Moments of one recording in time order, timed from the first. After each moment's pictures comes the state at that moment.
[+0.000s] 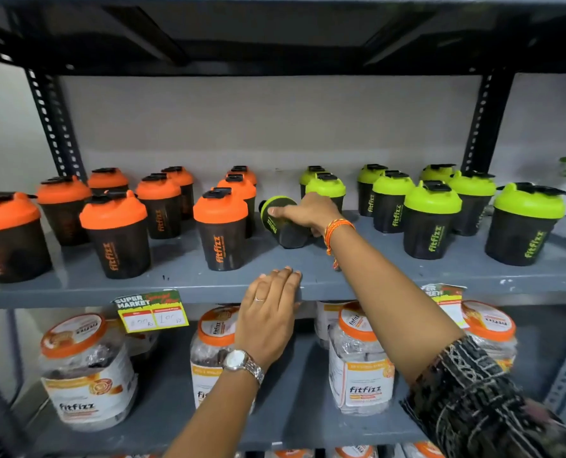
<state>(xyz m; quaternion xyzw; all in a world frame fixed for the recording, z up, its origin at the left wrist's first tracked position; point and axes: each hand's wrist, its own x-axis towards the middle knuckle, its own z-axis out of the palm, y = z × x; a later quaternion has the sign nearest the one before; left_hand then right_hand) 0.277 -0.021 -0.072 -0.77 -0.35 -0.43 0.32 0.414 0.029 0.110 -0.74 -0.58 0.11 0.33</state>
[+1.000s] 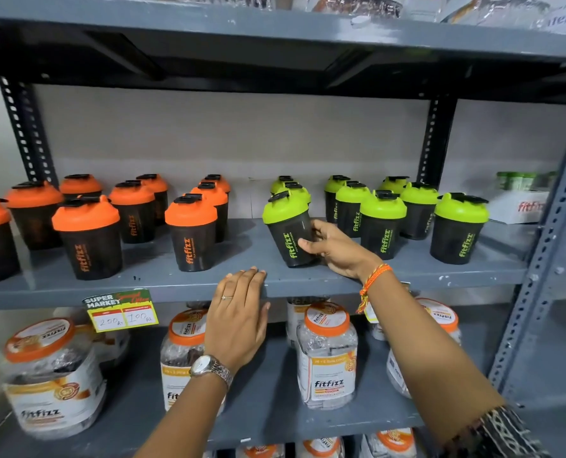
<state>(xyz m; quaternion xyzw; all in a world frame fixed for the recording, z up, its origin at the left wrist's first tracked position) 0.276 -0.052 -0.060 -0.79 -0.39 -0.41 0.22 0.501 -0.050 0.057 -0.45 -0.58 0.43 0.53</state>
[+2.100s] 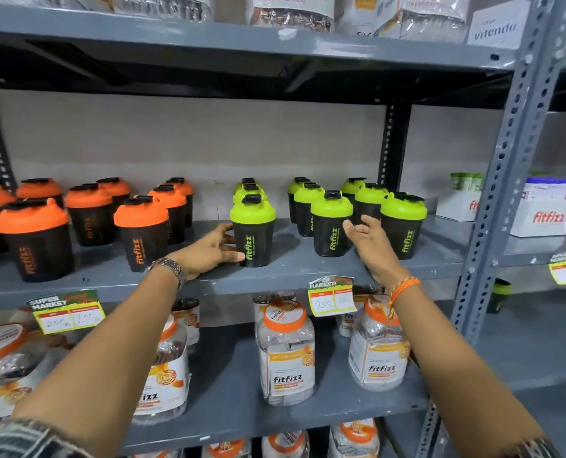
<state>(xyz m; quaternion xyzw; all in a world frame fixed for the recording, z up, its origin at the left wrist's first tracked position) 0.319 0.000 0.055 -0.78 -0.32 -0.30 -0.46 0.628 -0.122 0.049 -0.59 -0.47 0.18 0.63</state>
